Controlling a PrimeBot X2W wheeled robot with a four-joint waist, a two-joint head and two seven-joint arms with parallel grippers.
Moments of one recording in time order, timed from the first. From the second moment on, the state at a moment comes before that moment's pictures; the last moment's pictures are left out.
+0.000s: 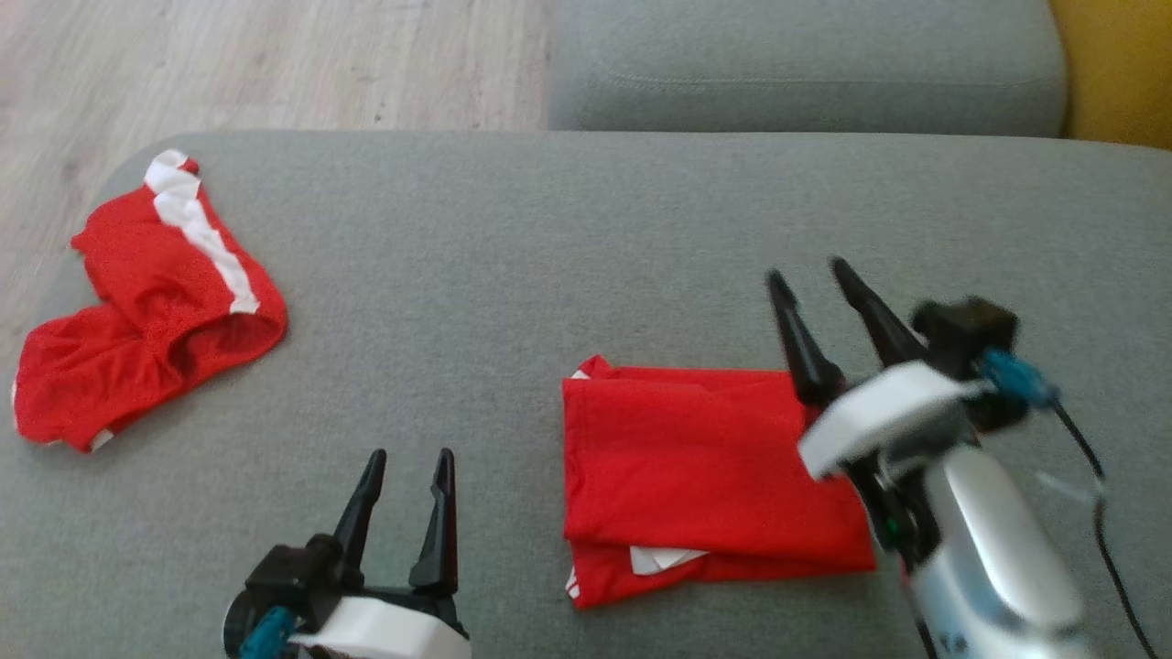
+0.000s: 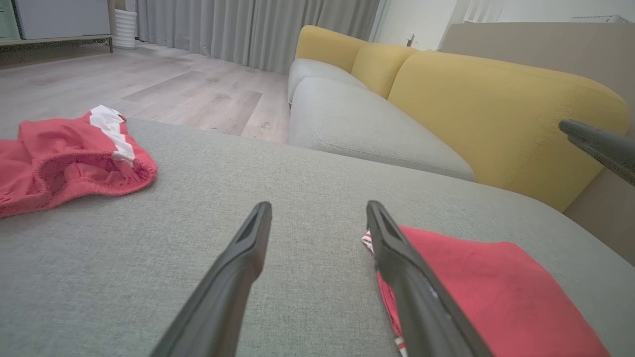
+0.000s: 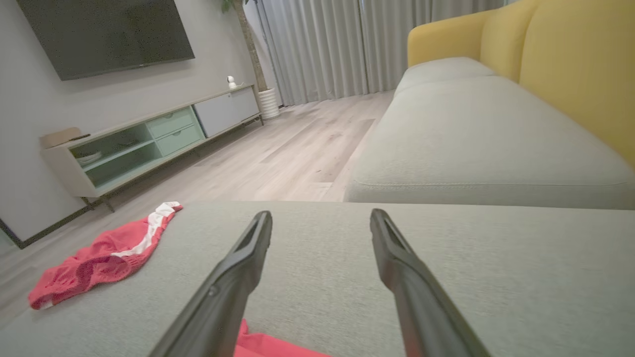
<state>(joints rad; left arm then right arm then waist) -0.04 0.31 -0.62 0.08 -0.67 0.24 -0.24 -0.33 -0.05 0.24 0.37 0.32 0.12 0.00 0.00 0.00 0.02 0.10</state>
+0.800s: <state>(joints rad) 0.10 0.32 -0.53 0.13 -0.67 0.27 -0.25 0.16 -0.04 0.00 0.09 0.15 0.12 -0.08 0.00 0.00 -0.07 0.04</state>
